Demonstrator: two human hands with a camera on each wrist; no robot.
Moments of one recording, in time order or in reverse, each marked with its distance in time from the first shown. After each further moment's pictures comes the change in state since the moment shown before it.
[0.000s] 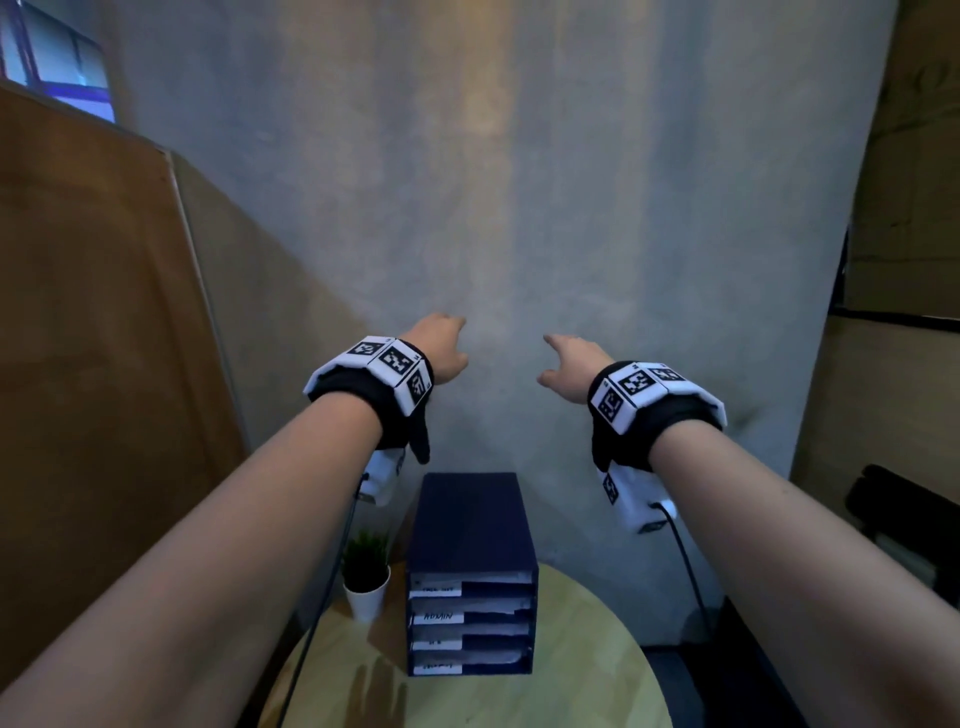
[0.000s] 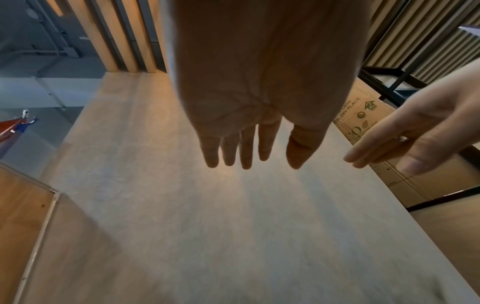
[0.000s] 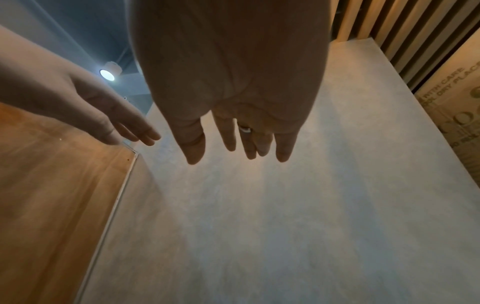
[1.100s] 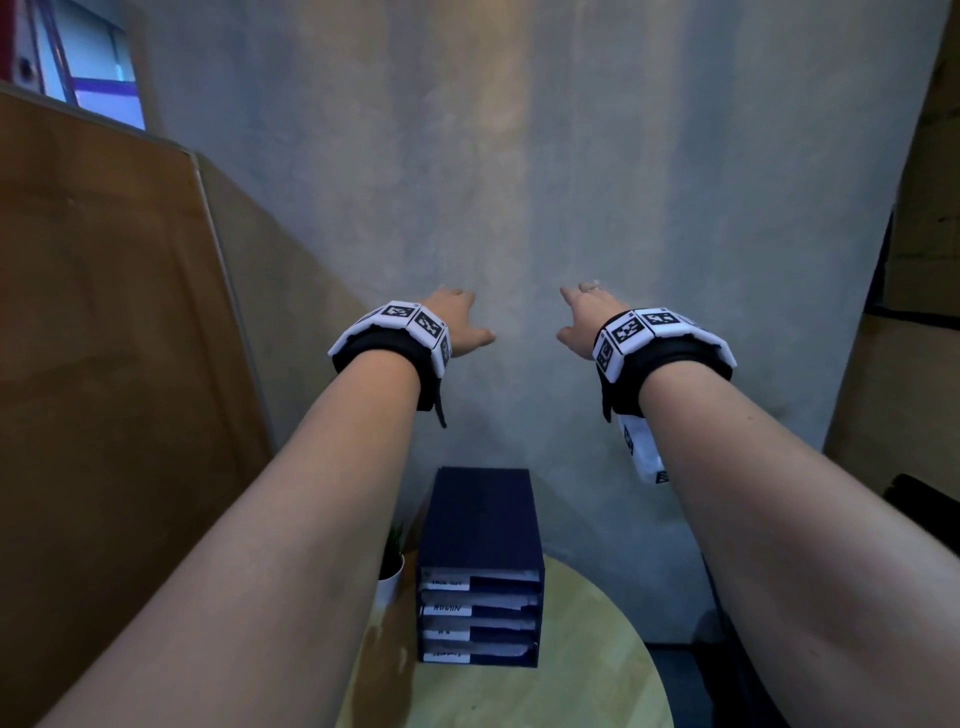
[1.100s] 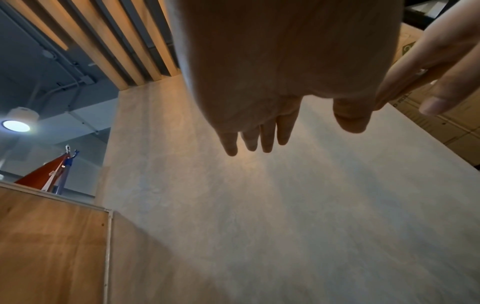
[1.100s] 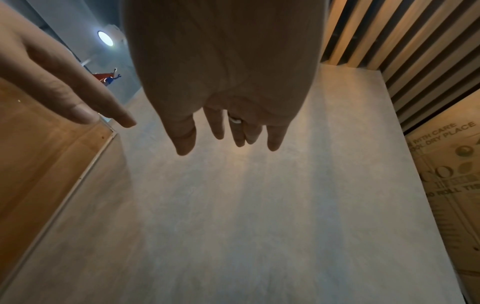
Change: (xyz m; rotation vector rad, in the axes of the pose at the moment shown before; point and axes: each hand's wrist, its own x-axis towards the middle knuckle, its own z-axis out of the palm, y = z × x) left_hand 0.027 0.020 -0.032 0.062 0.025 -0.068; right_hand 0.052 0.013 -0.047 -0.187 0.113 -0.059
